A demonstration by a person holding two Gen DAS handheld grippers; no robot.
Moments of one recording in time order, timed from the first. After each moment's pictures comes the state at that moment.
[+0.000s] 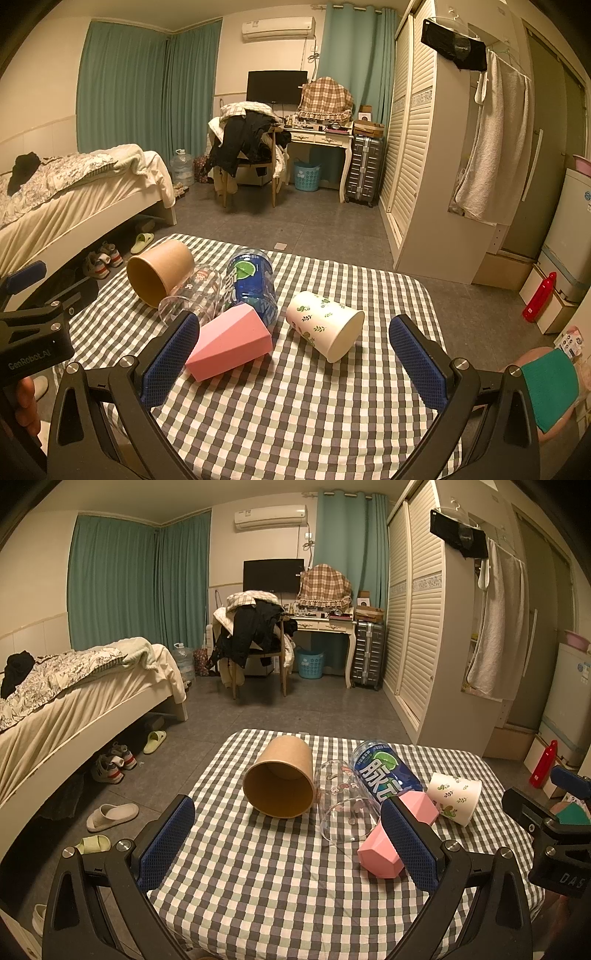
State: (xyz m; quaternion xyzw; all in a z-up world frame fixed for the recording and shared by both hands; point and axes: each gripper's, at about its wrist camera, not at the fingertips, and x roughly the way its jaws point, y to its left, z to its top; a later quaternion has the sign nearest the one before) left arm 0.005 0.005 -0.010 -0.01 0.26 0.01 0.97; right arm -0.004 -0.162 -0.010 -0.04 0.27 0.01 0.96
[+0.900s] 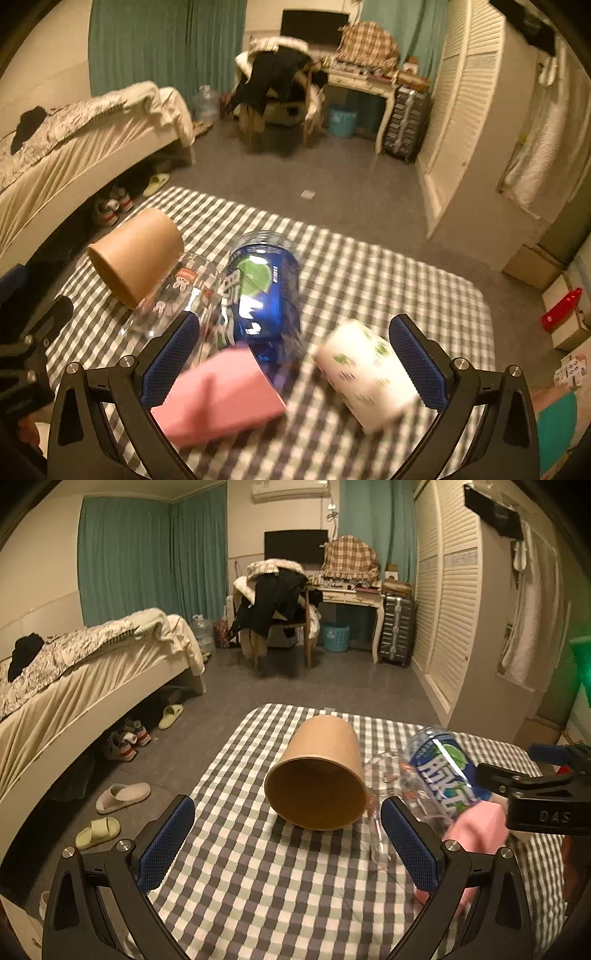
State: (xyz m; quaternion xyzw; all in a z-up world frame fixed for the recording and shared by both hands) left arm 0.081 0.023 -0.053 -0.02 0.32 0.06 0.94; right arm 0.153 -0.135 -0.058 -0.08 0.41 0.08 0.91
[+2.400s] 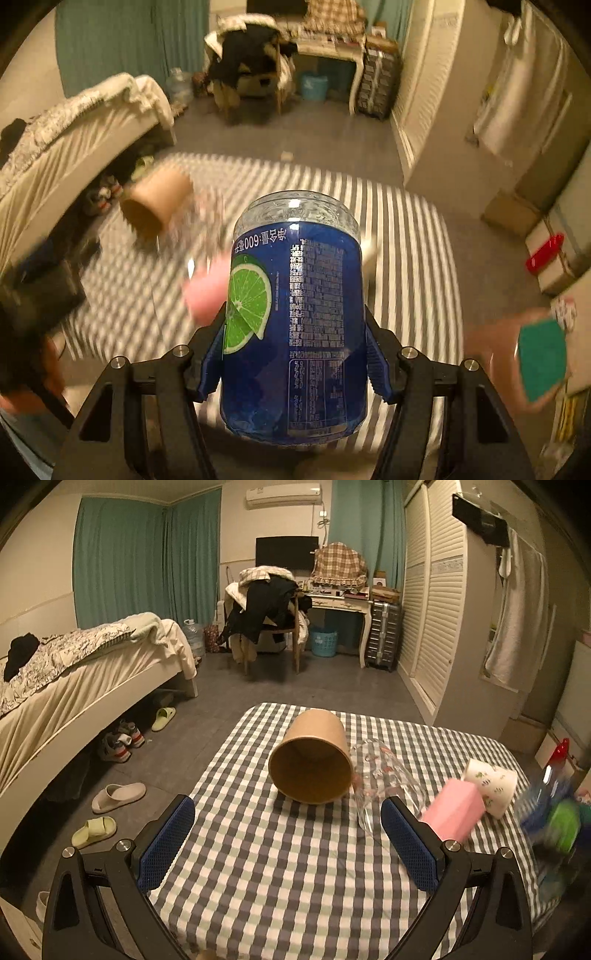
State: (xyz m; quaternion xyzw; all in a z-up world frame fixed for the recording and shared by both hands) left arm 0.030 0.032 -0.034 -0.02 0.31 0.03 0.95; right arm 0.013 -0.157 -0.033 -0.04 0.48 0.01 0.88
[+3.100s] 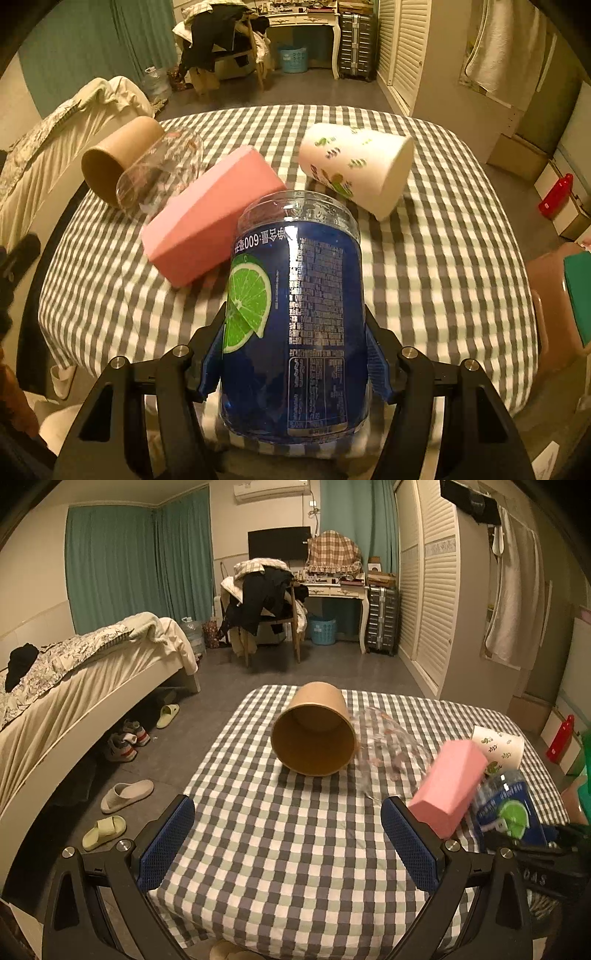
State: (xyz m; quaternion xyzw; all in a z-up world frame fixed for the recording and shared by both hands) left arm 0.023 0.024 -0.059 0.01 0.33 0.03 0.95; right arm 0.042 -0.154 -0.105 0.04 0.50 -0.01 0.87
